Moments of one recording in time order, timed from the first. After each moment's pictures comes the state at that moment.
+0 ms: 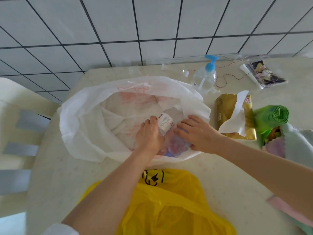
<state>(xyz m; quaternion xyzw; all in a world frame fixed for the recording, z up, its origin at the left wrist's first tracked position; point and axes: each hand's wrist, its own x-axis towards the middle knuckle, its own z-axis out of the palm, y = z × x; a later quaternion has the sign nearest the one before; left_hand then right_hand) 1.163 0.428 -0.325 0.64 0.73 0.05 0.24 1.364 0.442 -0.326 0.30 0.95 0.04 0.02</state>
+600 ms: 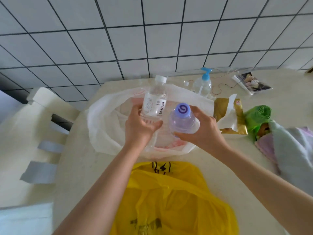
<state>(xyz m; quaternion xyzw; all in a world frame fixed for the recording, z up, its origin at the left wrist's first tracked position) 1.115 0.379 -0.193 0.51 0.70 0.36 0.34 1.312 0.370 -0.207 0.56 0.69 -0.29 -0.35</state>
